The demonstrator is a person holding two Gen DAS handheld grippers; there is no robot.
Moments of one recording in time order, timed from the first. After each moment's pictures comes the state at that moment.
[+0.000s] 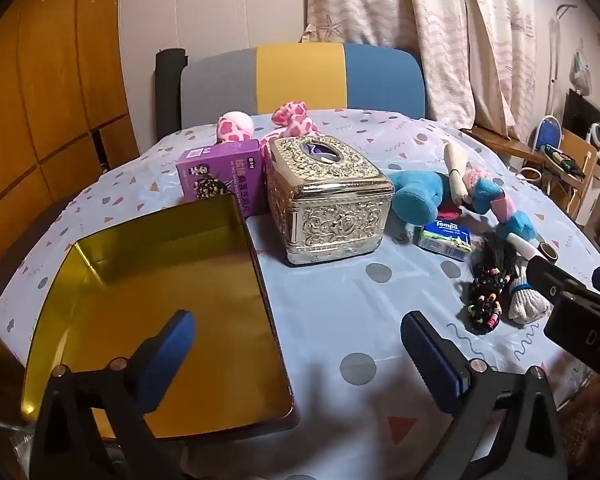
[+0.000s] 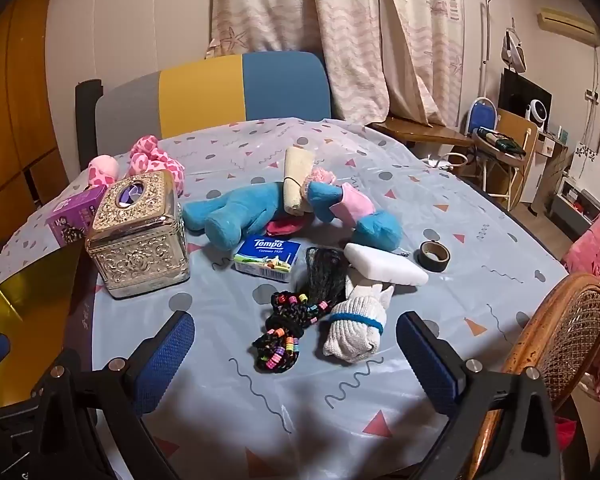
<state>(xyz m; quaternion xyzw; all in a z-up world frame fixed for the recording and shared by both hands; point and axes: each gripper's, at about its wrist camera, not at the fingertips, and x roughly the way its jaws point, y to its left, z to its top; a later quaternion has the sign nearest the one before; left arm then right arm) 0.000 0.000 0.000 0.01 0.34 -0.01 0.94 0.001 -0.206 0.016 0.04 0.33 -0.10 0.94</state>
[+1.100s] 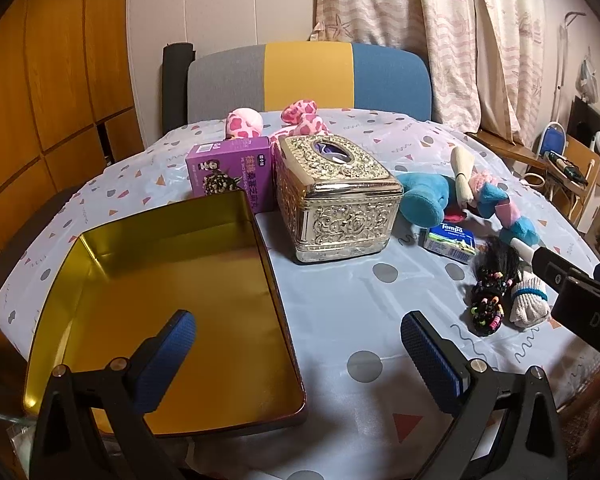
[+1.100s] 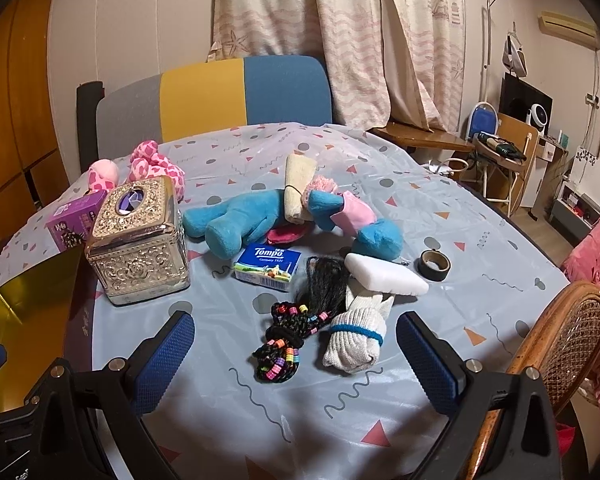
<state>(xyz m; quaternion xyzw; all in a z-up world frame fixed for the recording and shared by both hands) -0.001 0.009 0.000 0.00 0.34 0.01 0.94 0.005 -0.208 0.021 0.04 0.32 -0.10 0.94</state>
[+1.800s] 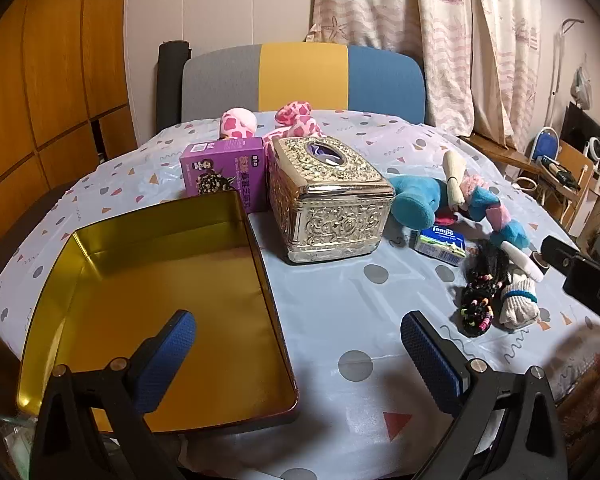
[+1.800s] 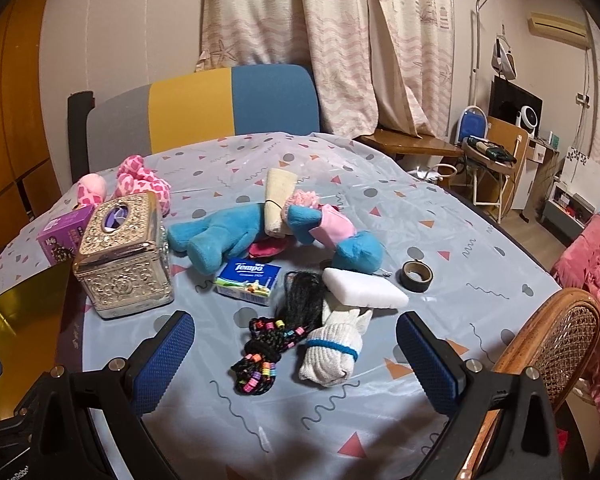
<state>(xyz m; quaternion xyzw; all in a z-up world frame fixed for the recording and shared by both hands) -0.005 0.011 0.005 -0.01 0.34 -0.01 0.94 0.004 -0.226 0.030 0.04 0.31 -0.12 0.94</state>
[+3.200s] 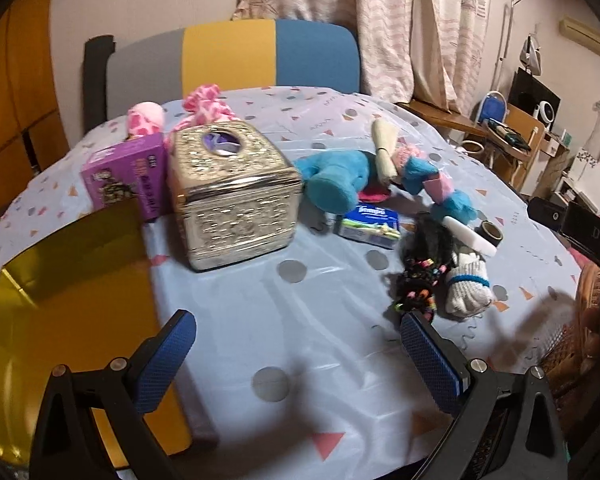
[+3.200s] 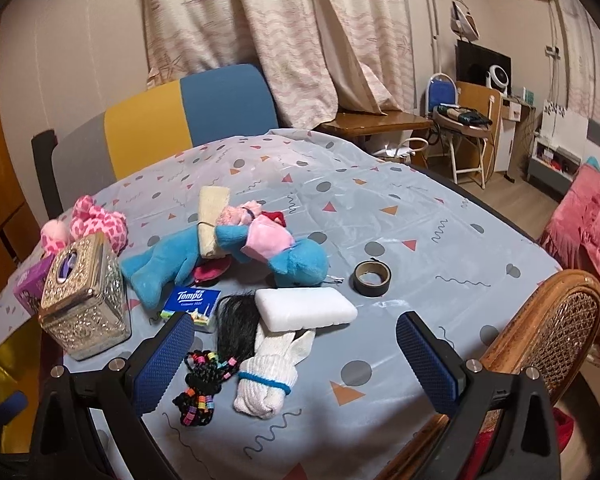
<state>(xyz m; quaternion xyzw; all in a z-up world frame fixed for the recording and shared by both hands) 0.029 -0.040 0.002 0.02 0.38 -0.12 0.92 0.017 -0.313 0.033 0.12 0.31 -0.15 0.93</state>
